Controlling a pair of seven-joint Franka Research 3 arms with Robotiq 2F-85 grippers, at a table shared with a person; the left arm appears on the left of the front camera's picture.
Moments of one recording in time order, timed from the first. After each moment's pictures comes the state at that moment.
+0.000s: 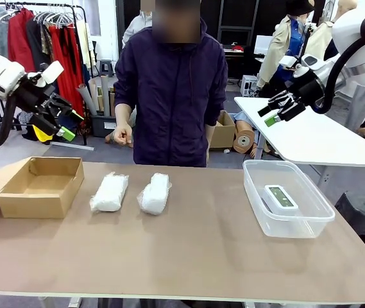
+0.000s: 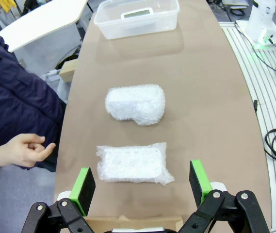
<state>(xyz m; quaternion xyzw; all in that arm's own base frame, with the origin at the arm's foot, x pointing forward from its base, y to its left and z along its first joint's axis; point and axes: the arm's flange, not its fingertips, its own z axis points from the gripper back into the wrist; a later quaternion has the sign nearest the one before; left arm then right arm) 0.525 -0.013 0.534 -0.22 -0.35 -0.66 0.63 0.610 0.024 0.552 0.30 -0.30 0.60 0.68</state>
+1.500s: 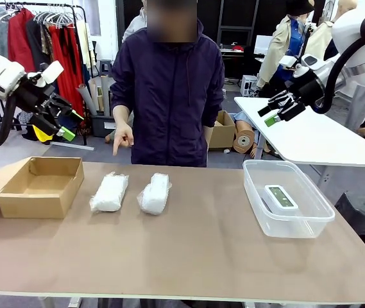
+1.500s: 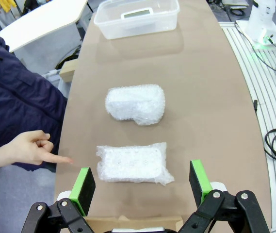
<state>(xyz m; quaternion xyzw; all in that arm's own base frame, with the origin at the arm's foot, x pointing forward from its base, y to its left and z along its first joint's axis) 0.525 -0.013 0.534 -0.22 -0.35 -0.66 0.63 0.610 0.024 0.552 0.30 -0.30 0.60 0.68</state>
